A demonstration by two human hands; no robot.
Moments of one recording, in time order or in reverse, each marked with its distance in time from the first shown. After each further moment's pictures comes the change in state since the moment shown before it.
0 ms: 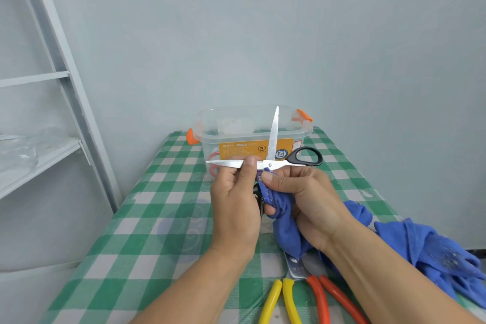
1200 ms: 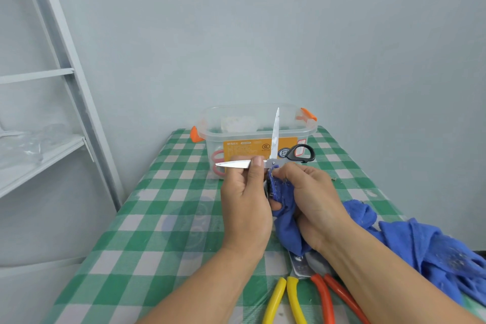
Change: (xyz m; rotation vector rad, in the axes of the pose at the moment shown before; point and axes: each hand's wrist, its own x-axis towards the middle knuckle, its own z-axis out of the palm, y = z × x) left_hand 0.003 -0.016 0.001 0.062 0.003 0.049; right_hand 0.009 0.012 0.009 0.060 0.151 -0.049
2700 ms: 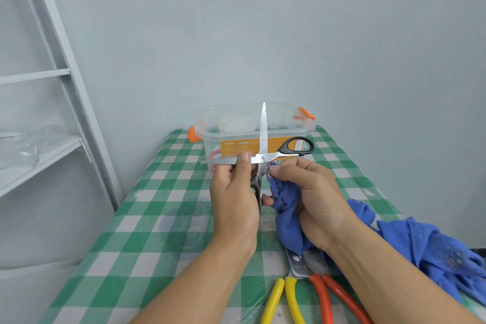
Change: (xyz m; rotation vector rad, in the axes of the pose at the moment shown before) left_hand 0.003 0.015 0.000 -0.092 0.068 -0.081; right_hand -0.004 -0.009 -0.006 0.046 -0.087 -0.028
